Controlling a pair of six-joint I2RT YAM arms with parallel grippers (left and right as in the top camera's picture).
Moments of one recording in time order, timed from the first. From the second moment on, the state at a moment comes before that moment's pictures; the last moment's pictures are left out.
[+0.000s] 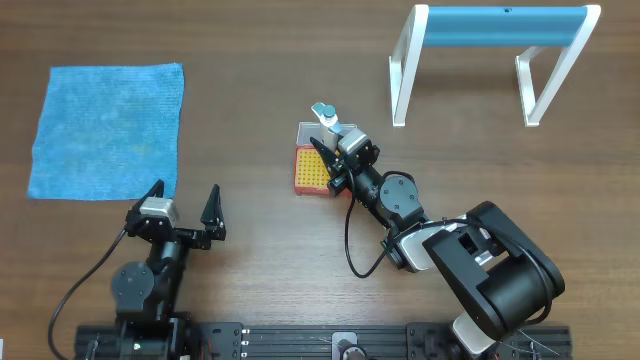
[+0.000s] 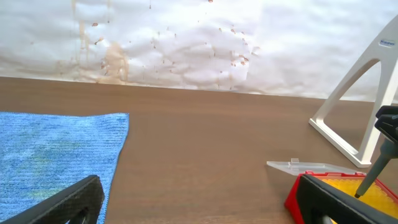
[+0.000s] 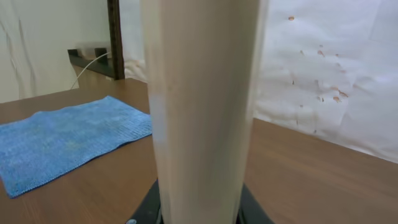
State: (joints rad) left arm 0.03 0.01 0.01 -0.06 0.16 -0.14; right arm 0.56 1.79 0.41 1.44 -0.16 0.01
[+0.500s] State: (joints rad) left arm 0.03 0.01 0.01 -0.06 0.16 -0.14; right arm 0.55 1.79 0.39 1.45 -0.16 0.01
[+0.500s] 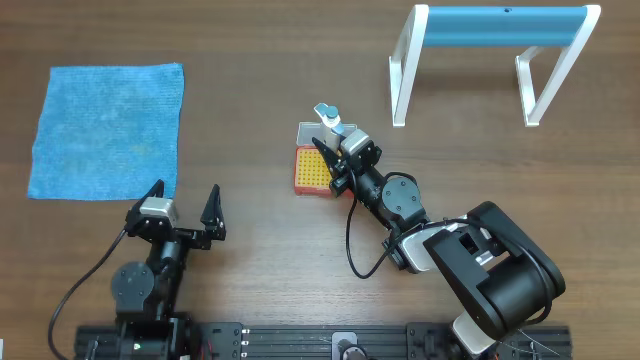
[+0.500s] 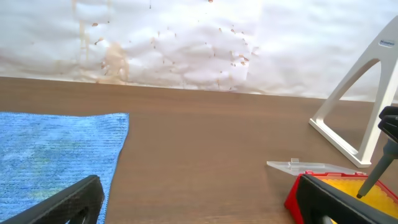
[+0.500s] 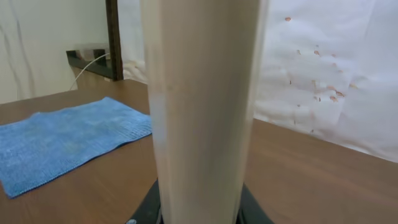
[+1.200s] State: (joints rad) left arm 0.03 0.01 0.01 -0.06 0.16 -0.14; right arm 0.56 1.79 0.39 1.44 -0.17 0.01
